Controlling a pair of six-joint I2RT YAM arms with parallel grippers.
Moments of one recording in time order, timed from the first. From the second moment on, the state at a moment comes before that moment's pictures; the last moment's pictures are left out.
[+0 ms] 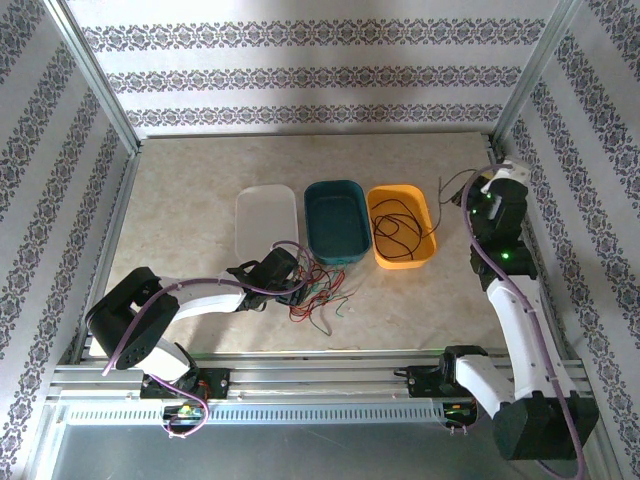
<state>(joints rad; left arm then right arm) -0.75 1.53 0.64 -0.14 -0.17 -0.39 -0.01 0.96 0.88 -0.18 0.14 0.37</state>
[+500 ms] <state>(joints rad) -0.76 1.52 0.64 -0.14 -0.16 -0.39 0.16 1.29 0.81 -0.23 0.14 0.51</state>
